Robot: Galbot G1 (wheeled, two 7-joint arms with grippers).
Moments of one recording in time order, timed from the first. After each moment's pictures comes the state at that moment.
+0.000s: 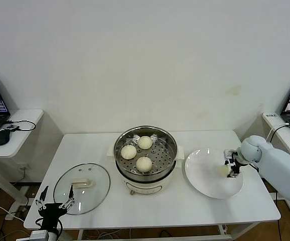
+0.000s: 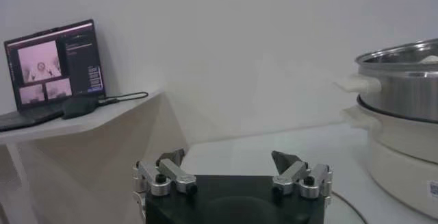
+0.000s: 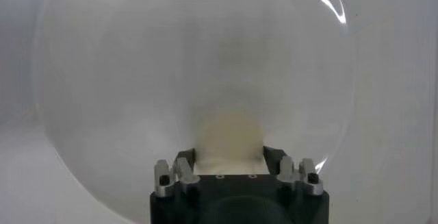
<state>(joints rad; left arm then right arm) 1.70 -1.30 -0.69 -2.00 -0.13 -0.04 -0.15 -0.17 0.70 -0.59 1.11 -0.29 -0.23 -1.03</state>
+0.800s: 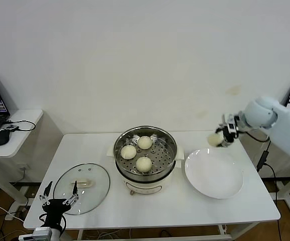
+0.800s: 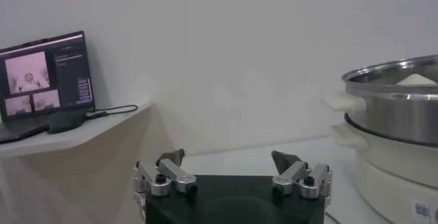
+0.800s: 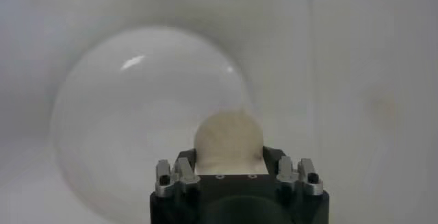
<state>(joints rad) 1.68 -1.30 -0.66 -2.03 -0.13 -0.03 -0.15 0.38 0.62 -0.94 1.44 0.12 -0.42 -1.01</state>
